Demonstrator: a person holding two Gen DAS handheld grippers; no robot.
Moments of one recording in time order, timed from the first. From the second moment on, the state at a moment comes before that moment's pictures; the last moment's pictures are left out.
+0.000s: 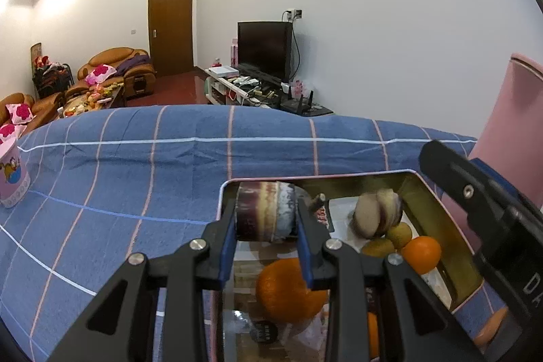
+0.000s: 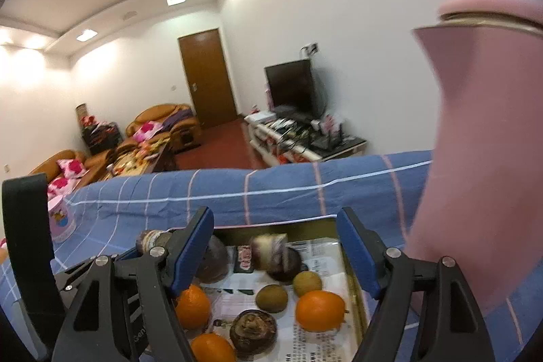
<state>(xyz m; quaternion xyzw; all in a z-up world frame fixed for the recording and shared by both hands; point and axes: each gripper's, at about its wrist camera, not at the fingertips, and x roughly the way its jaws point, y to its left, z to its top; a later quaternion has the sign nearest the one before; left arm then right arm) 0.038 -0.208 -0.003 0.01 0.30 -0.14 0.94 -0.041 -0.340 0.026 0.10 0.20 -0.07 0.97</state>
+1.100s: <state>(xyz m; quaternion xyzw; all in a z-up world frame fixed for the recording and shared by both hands) 0.007 -0.217 0.007 0.07 0.25 -0.10 0.96 -0.071 -0.318 0.031 0.02 0.13 -0.14 0.98</state>
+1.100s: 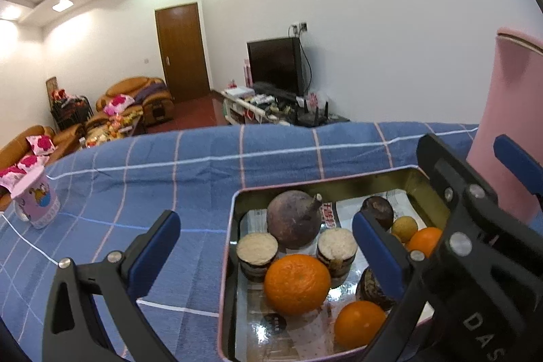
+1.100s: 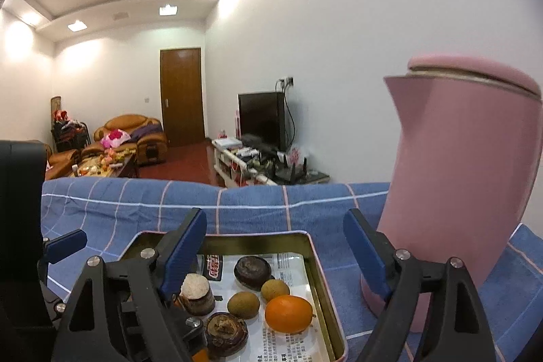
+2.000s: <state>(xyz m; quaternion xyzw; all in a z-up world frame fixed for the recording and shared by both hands) -0.058 -0.182 0.018 0.06 0.18 -0.10 0.98 -0.141 -0.285 0.038 0.02 0.09 -0.13 0.99</state>
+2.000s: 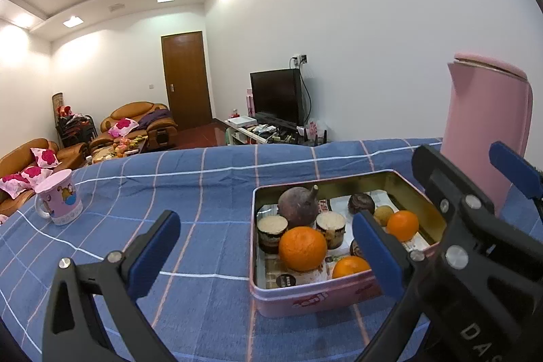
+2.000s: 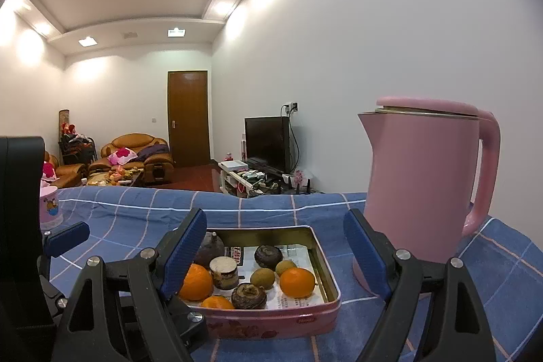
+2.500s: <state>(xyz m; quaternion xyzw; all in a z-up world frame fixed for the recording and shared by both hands) -0.056 -0.179 0.018 0.05 0.19 -0.10 0.98 -0.146 -0.281 0.038 0.01 0.08 -0.13 0.99</state>
